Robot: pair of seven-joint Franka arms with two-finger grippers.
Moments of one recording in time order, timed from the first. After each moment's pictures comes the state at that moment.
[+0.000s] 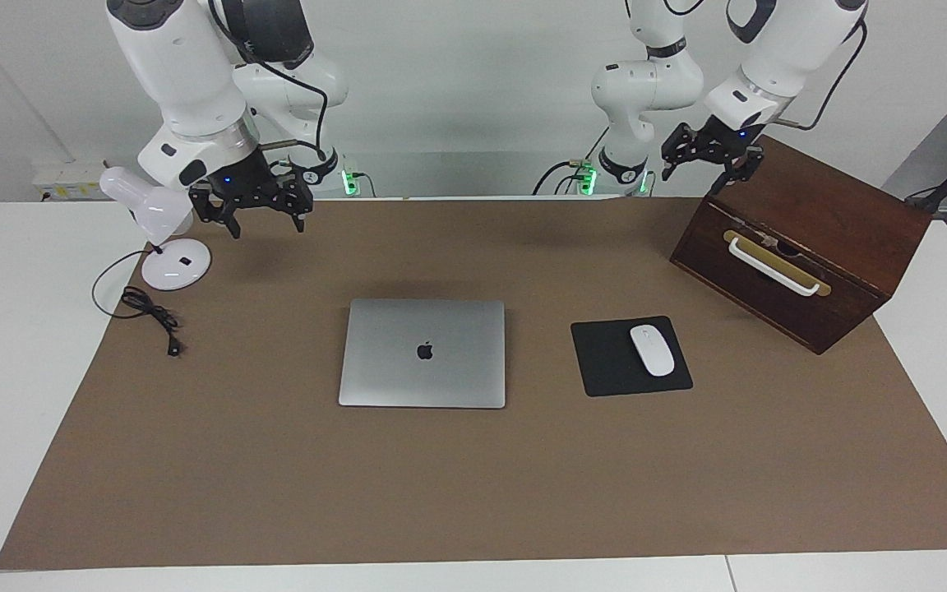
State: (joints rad) left arm 0.03 -0.45 -0.03 -2.14 -0.15 1.68 0.23; right arm 0.03 -0.01 0.09 -1.63 0.02 1.57 0.06
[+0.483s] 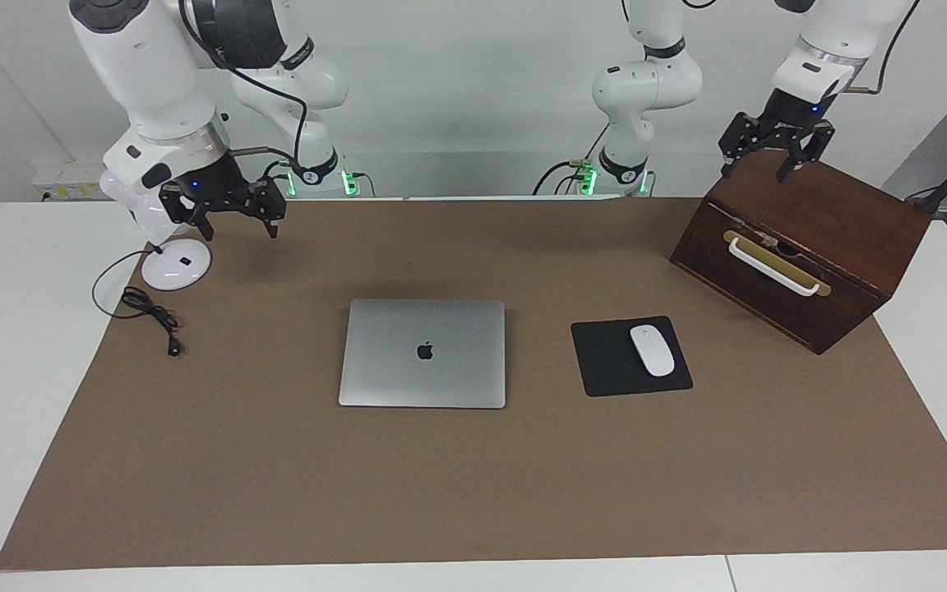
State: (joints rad) left arm 0.07 -0.36 -0.03 -1.95 -0.07 1.66 0.16; right arm -0.01 -0.01 0.08 -1.64 -0.02 1.59 0.05
